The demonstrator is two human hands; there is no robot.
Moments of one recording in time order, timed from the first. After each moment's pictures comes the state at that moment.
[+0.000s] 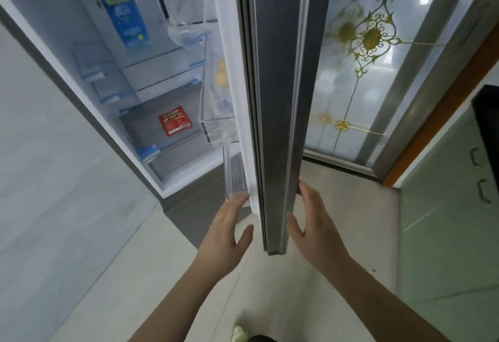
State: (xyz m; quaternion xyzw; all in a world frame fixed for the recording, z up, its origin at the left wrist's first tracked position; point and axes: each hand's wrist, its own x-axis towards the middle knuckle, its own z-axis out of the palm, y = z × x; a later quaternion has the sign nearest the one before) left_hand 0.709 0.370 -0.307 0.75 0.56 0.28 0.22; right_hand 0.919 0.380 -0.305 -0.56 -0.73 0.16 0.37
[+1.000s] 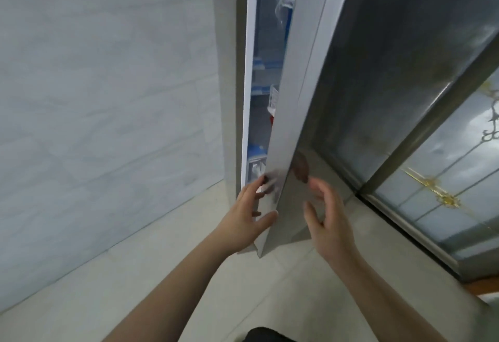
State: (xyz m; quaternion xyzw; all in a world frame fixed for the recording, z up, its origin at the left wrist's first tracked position) left_hand 0.484 0.424 -0.272 0.56 0.62 0.42 0.36; right_hand 0.667 0.497 -0.282 -0.40 -0.78 0.27 0.39
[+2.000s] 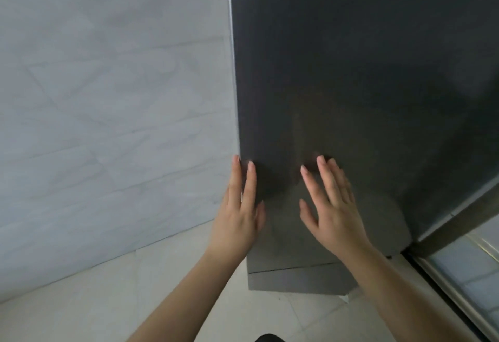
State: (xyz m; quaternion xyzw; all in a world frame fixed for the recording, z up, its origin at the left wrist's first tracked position) left_hand 0.494 0.513 -0.250 0.53 0.75 0.33 -0.20; right_hand 0.641 0.658 -0.250 -0.18 -0.91 -0.05 0.38
